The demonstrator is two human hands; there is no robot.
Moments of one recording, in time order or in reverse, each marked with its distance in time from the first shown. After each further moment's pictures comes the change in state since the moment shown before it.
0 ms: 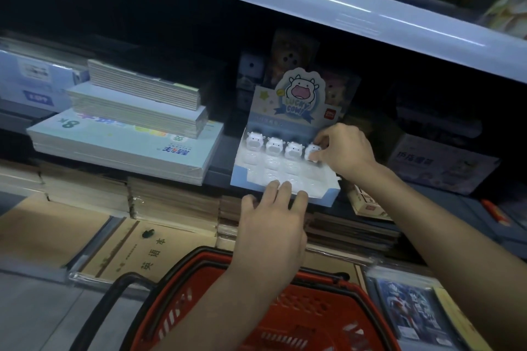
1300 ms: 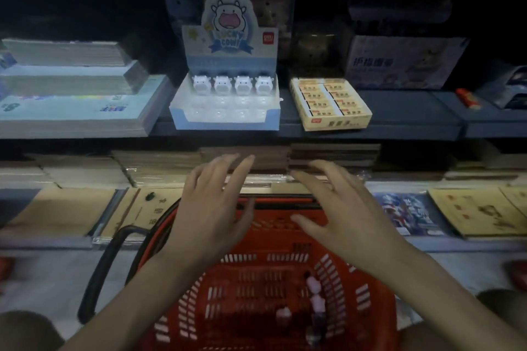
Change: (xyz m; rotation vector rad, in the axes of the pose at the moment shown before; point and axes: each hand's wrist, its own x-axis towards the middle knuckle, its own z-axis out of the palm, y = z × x) left_hand -0.067 0.003 0.008 -0.019 -0.024 0.137; right_hand -0.257 0.071 0.021 0.123 -0.084 -0.240
